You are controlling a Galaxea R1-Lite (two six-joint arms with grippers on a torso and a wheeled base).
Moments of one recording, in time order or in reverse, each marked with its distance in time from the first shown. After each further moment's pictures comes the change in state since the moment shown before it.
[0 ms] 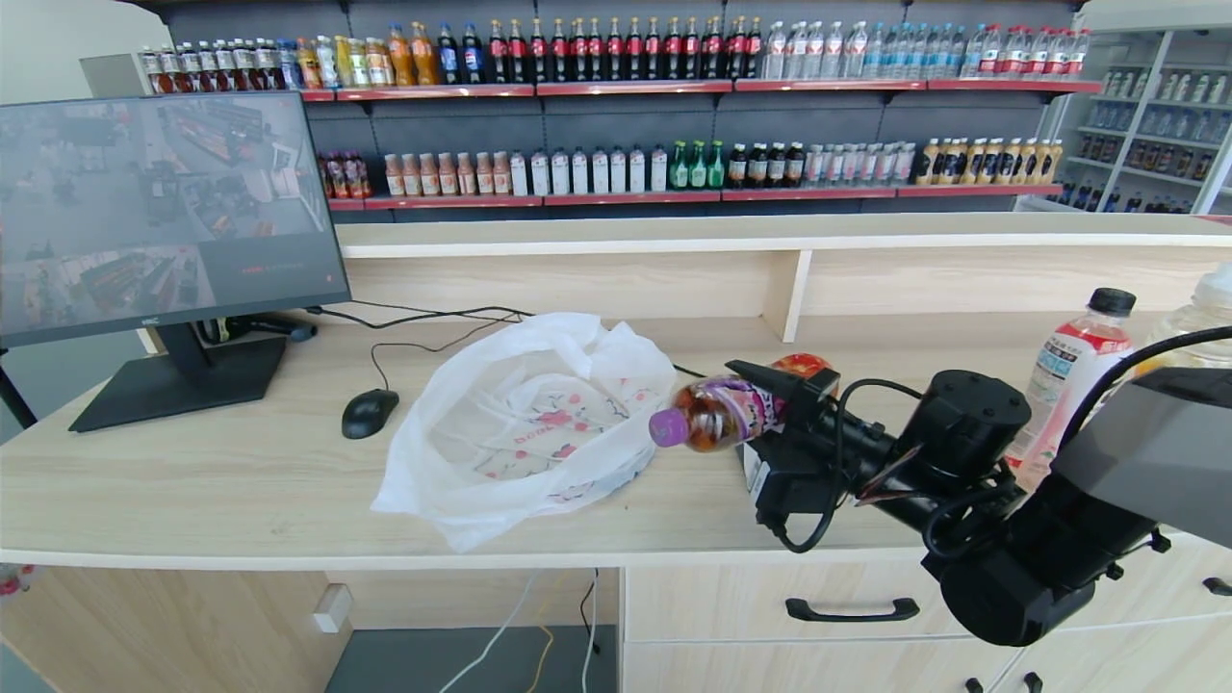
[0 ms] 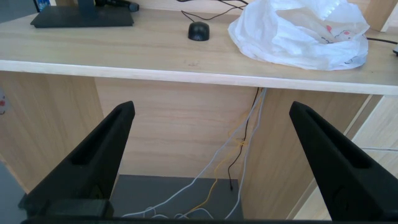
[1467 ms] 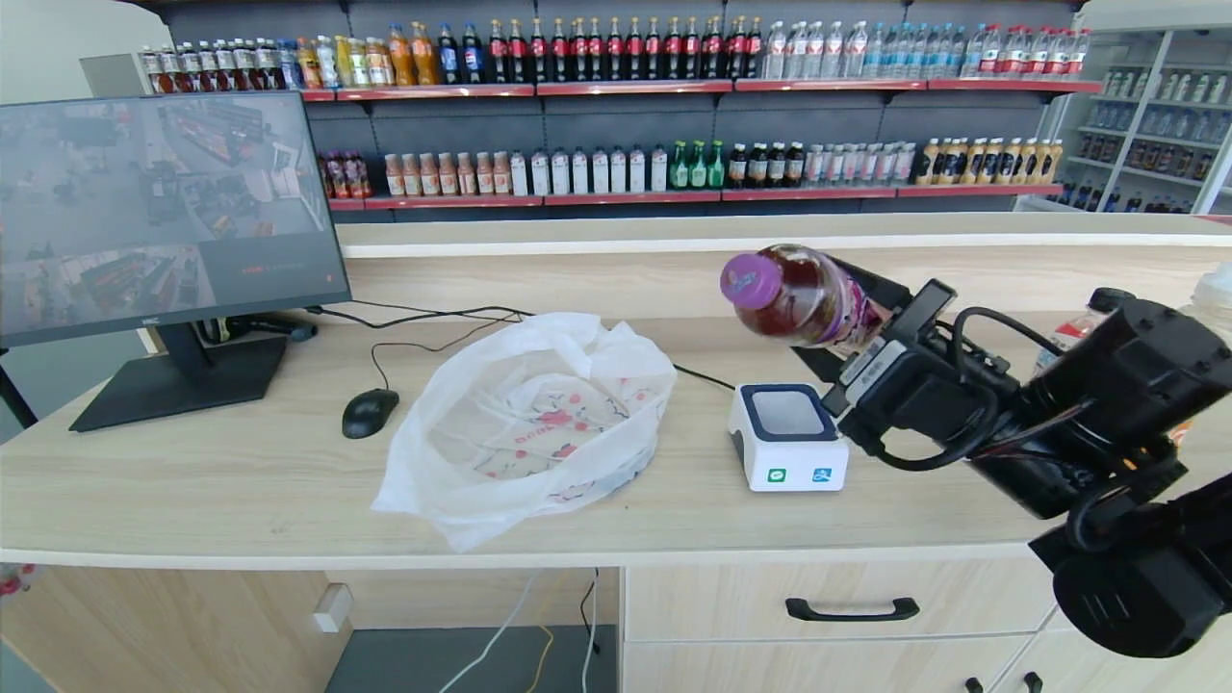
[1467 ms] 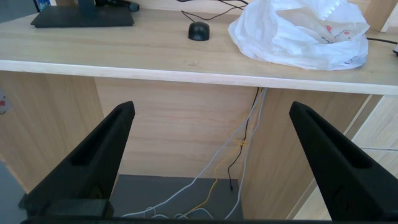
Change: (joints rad) left arm 0.000 0.000 0.000 0.000 0.000 0.000; right arm 0.024 -0.299 0.055 0.000 -0.132 0.324
